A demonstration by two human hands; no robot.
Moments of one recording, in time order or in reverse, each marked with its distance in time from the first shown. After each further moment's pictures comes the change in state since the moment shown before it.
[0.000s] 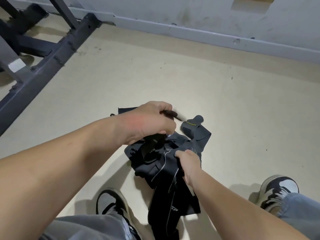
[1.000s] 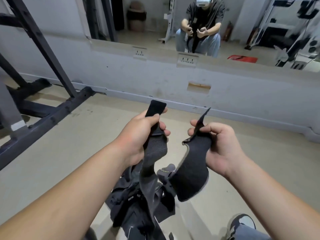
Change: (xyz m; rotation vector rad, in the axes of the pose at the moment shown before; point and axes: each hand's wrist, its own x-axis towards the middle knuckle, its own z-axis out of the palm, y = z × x) left_hand -0.108 0.140 0.039 -0.734 0.171 0.350; right_hand -0.294 -0.241 -0.101 0.392 -0.539 -0.423
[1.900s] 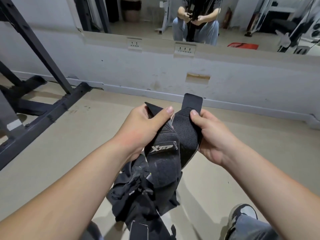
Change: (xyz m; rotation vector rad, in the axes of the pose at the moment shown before) left_hand 0.009 -0.009 0.008 0.395 -0.018 0.275; right_hand 0.031 0.009 -0.016 -0.228 0.094 -0.132
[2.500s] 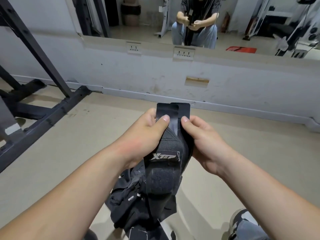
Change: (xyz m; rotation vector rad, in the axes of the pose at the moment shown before) left_hand -0.002 -0.001 0.000 -0.014 -0.228 -0.043; right_hand -0.004 0.010 0.007 -0.166 -0.069 -0.051
